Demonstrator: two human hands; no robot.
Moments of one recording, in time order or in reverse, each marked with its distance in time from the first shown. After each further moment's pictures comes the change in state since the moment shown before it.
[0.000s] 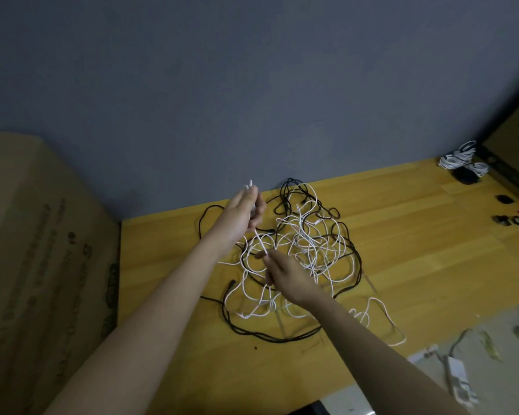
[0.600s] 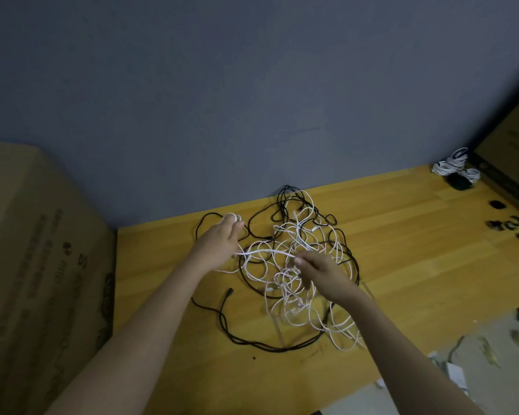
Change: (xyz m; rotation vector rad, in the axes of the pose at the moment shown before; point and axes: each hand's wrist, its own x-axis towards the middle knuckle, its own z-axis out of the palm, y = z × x) left_hand 0.002 -0.038 -0.033 0.847 0.003 -0.067; right_hand -0.014 0.012 -0.060 0.053 0.032 0.052
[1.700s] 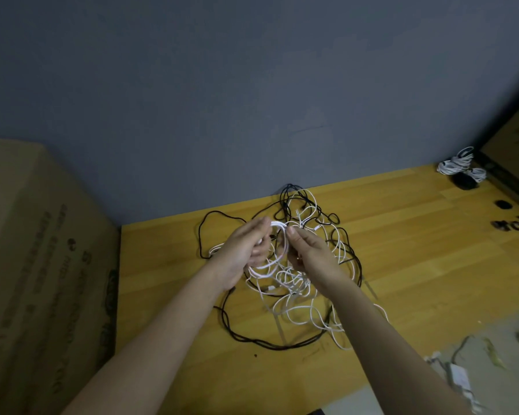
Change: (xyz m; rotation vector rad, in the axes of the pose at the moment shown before) left_hand -0.039 0.056 0.004 -1.034 -0.209 -0.019; right_hand 0.015 -0.043 0.018 0.573 0.062 -0.012
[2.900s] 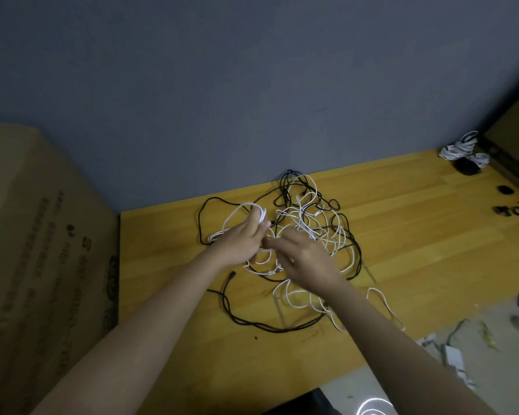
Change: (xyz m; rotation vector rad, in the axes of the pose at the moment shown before) left_hand 0.019 -0.024 -0.016 0.937 -0.018 -0.043; right_hand -0.010 0.032 -0.003 -1.121 -0.020 -0.766
